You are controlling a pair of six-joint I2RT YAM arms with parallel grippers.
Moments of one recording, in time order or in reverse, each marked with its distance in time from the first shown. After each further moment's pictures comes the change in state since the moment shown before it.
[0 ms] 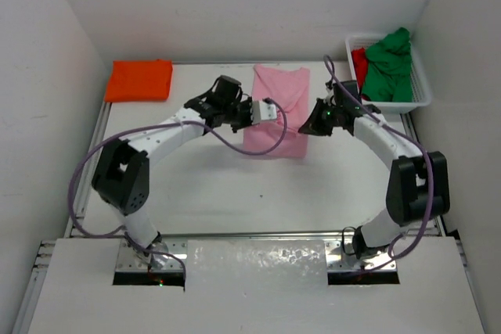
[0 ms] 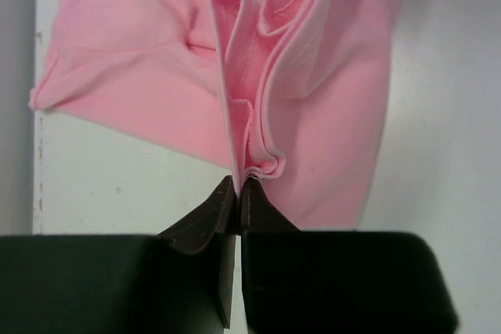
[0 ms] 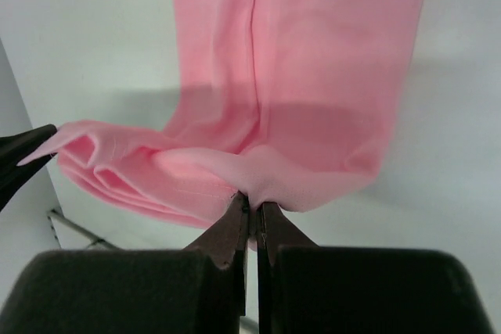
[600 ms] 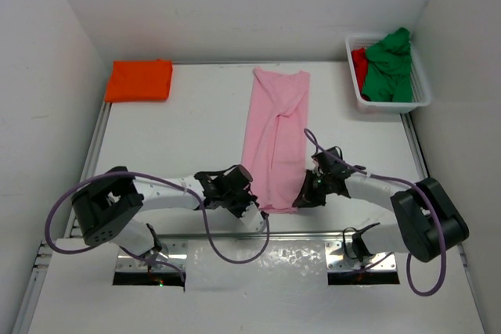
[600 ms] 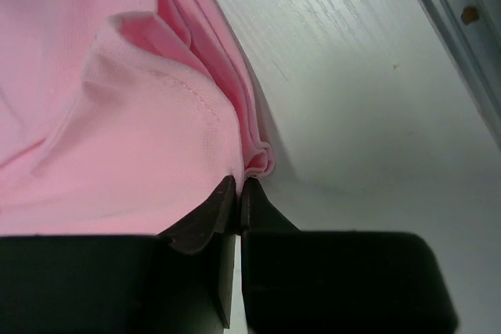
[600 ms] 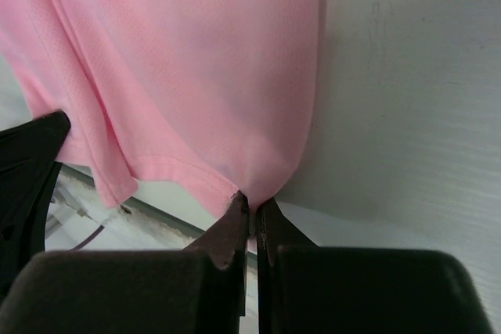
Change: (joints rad) left arm -0.421 -0.191 -0.653 0.160 -0.180 0.360; right arm 0.237 -0.187 -0.642 0.195 -0.038 0.197
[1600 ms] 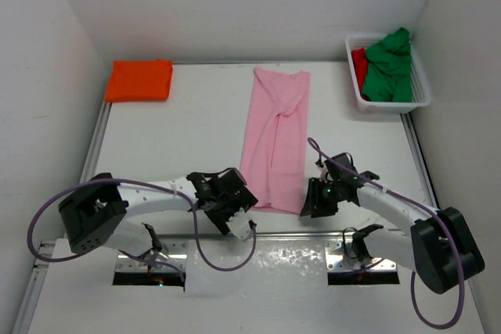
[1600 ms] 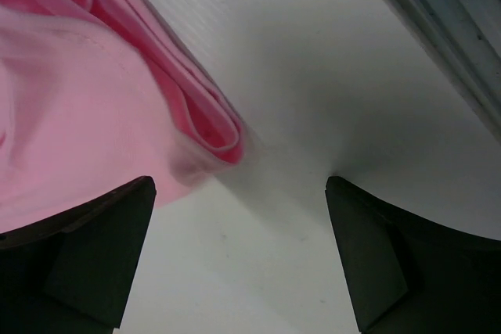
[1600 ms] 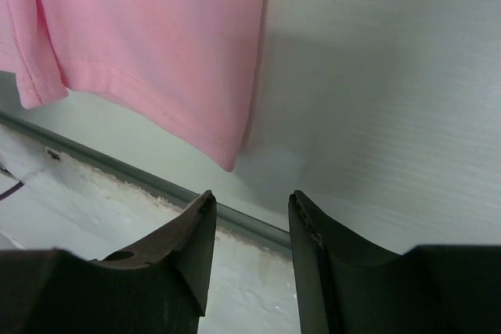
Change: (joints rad) left arm -0.002 -0.106 0.011 -0.254 -0.072 0.141; right arm -0.034 -0.220 -0.032 -0.256 0.016 -0.255
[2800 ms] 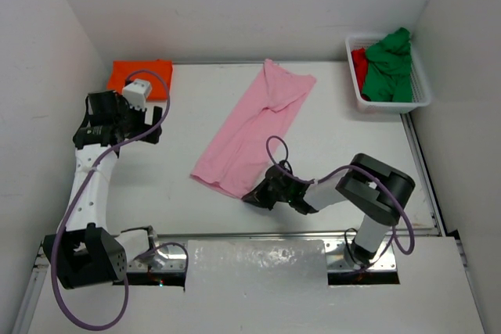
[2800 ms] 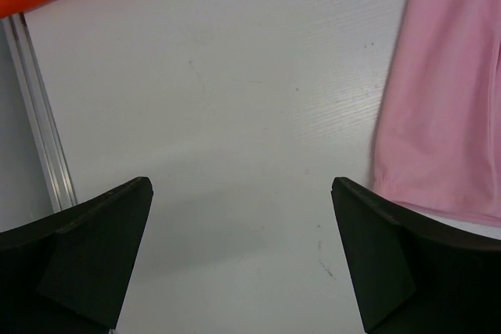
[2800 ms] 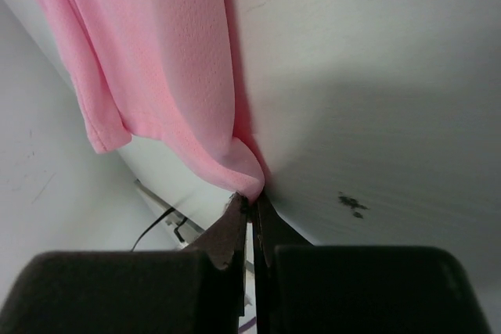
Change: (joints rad) left arm 1.184 -0.249 0.388 -0.177 0.127 -1.047; right arm 0.545 0.616 0.133 0.940 0.355 1.089
